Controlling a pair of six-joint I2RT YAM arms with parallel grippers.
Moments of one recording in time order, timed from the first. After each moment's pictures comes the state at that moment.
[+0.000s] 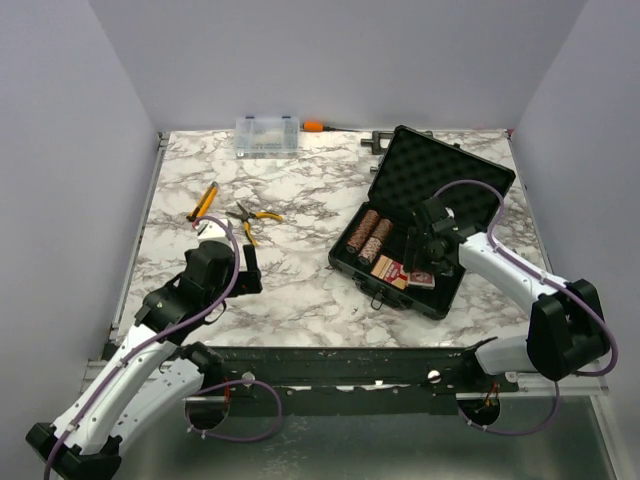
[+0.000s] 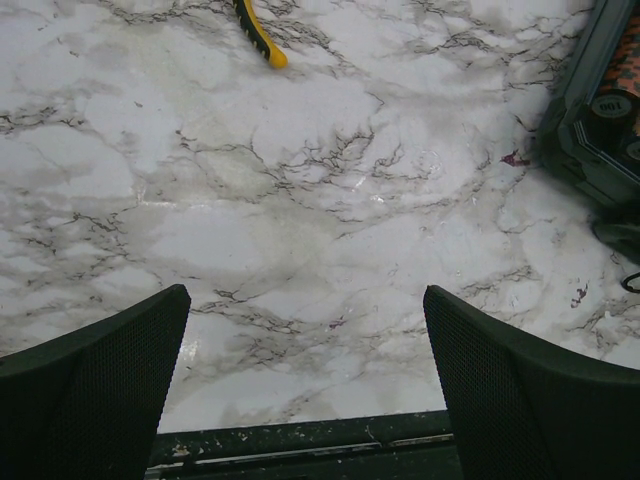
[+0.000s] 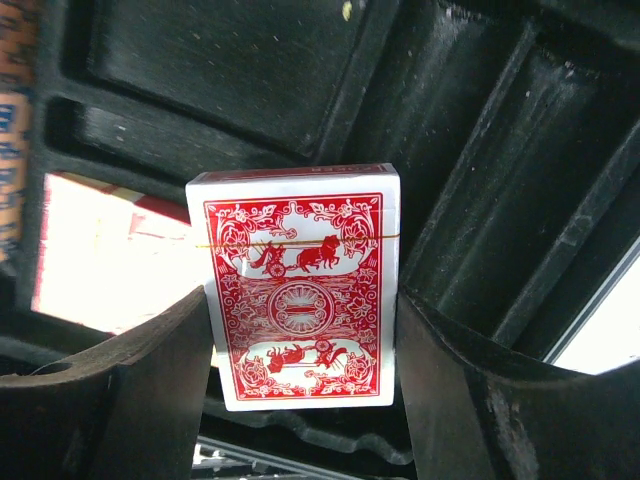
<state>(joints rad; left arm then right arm) -0.56 0.64 0.73 -0.81 -0.30 -0.49 0.42 1.37 0.87 -0.71 0.19 0.54</state>
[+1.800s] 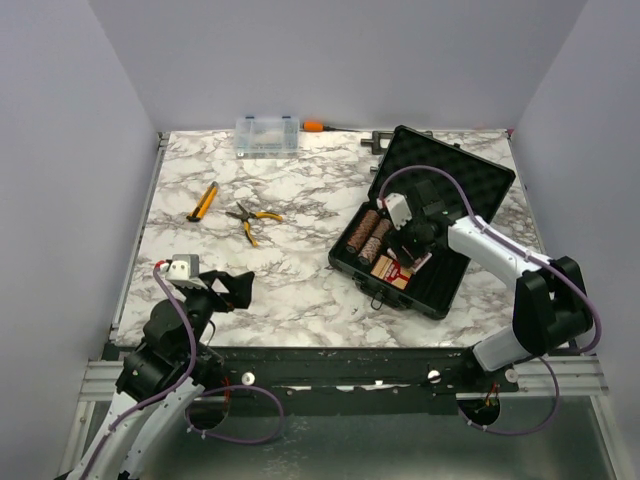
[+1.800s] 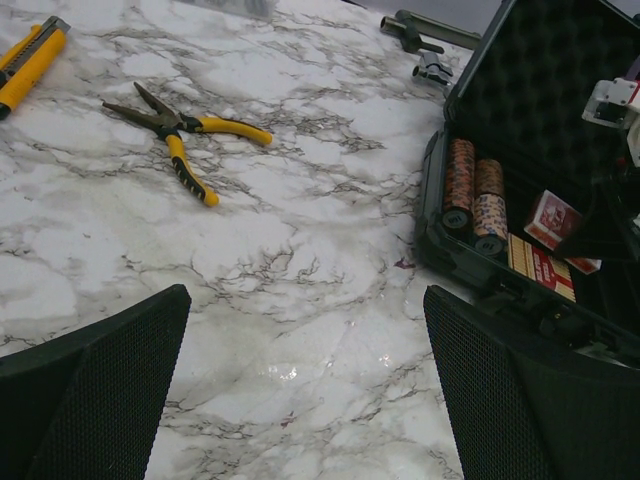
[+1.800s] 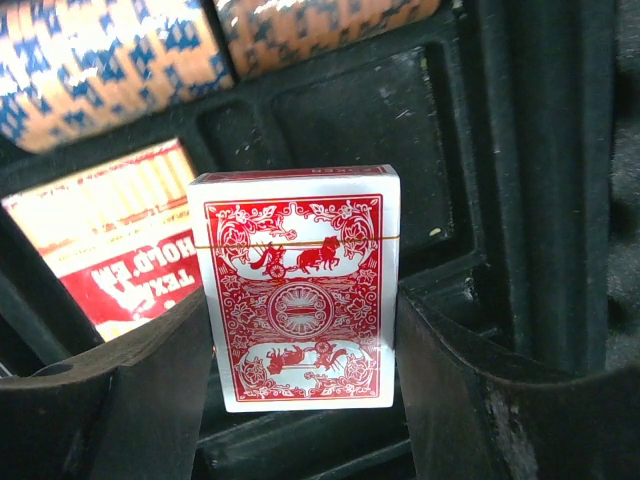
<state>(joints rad) -0.56 0.01 0.44 -0.57 -0.28 -0.42 0.42 1.53 1.05 -0.65 -0.02 -0.32</state>
